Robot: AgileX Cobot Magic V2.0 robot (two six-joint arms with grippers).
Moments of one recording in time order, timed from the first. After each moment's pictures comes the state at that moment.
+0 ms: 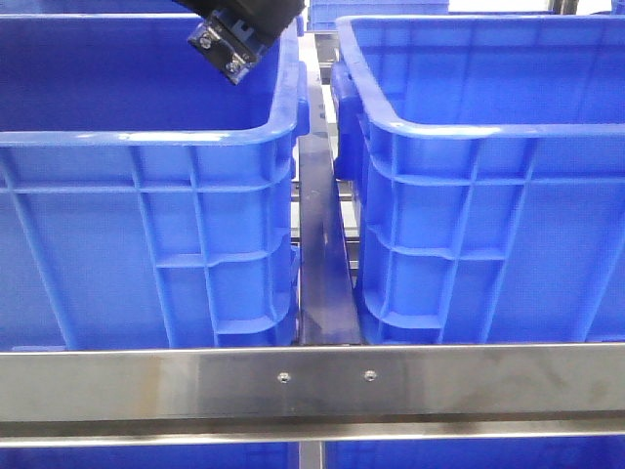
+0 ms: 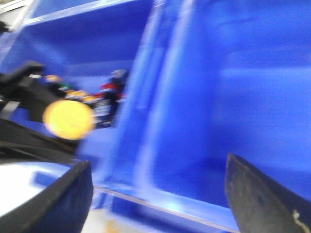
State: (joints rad) left arm -0.46 1.49 -1.31 -0.72 1.03 0.96; right arm 0.49 0.84 -0.80 0.36 0.44 0.14
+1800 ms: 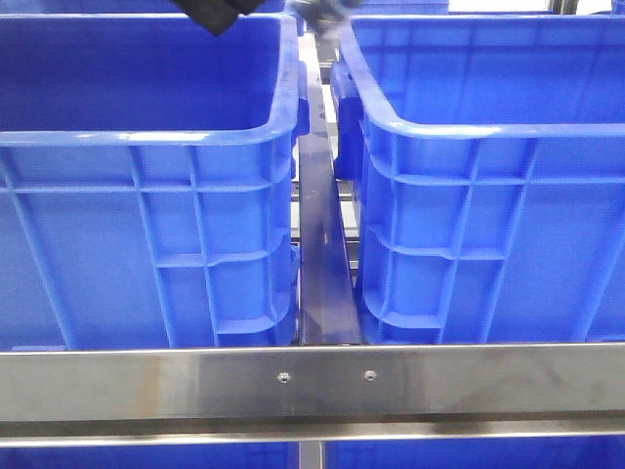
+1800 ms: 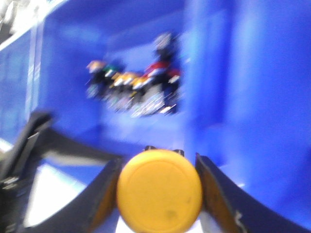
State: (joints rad) left arm -0.44 1.49 -1.39 -0.62 1.14 0.91; right arm 0.33 1.31 -1.15 0.82 0.67 -0.03
